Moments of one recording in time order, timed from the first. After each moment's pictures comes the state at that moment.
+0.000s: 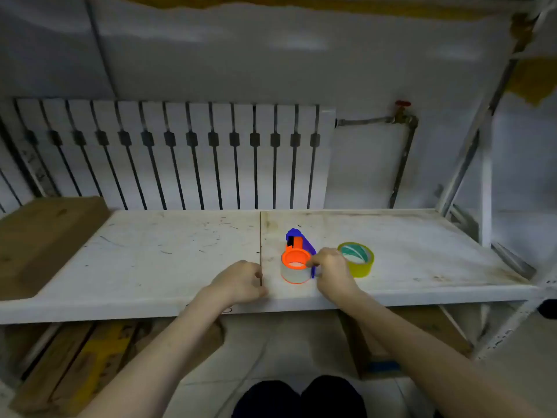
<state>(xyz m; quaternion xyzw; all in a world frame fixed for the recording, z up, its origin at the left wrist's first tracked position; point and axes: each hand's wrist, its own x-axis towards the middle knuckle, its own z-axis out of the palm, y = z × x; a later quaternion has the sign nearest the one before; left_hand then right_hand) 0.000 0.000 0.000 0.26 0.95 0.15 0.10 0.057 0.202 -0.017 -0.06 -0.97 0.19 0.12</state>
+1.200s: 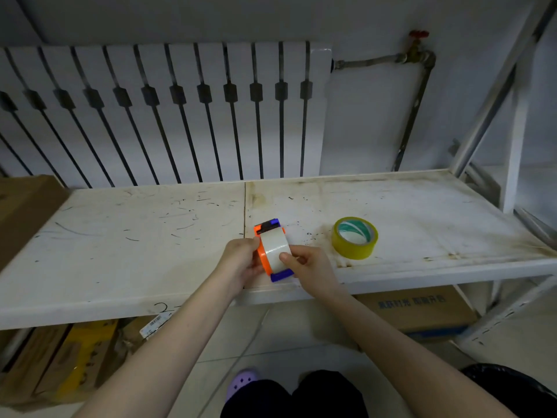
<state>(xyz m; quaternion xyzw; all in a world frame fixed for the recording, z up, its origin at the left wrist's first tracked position) -0.039 0.074 -0.029 -0.08 0.67 0.70 0.23 0.027 0.201 -0.058 -0.09 -0.83 0.54 0.09</state>
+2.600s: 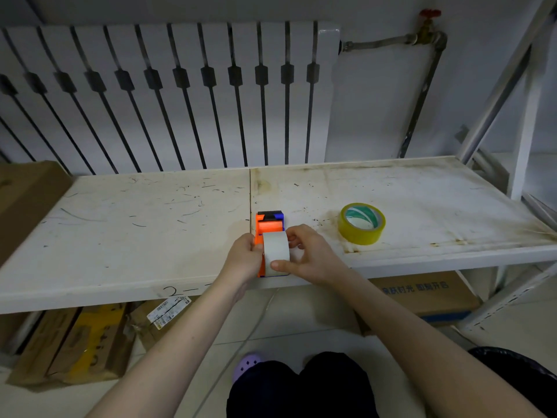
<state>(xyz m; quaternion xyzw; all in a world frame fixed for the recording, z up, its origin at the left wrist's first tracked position) -0.024 0.058 -0.055 0.02 0.83 0.55 0.12 0.018 0.204 -0.068 0.01 -0.92 0.39 0.07</state>
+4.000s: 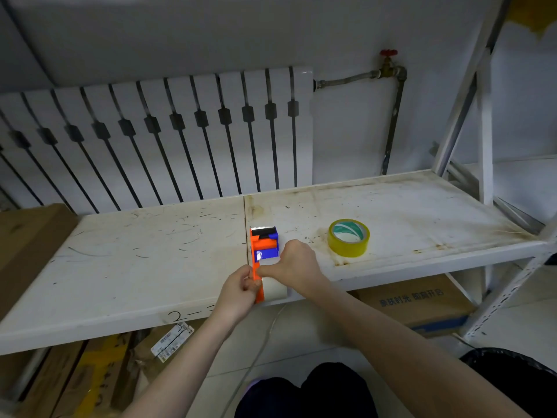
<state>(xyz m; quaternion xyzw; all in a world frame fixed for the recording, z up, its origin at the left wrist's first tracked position) 0.006 0.030 -0.051 0.14 0.84 0.50 0.13 0.022 0.165 -0.031 -0.18 -0.89 0.41 0.06</state>
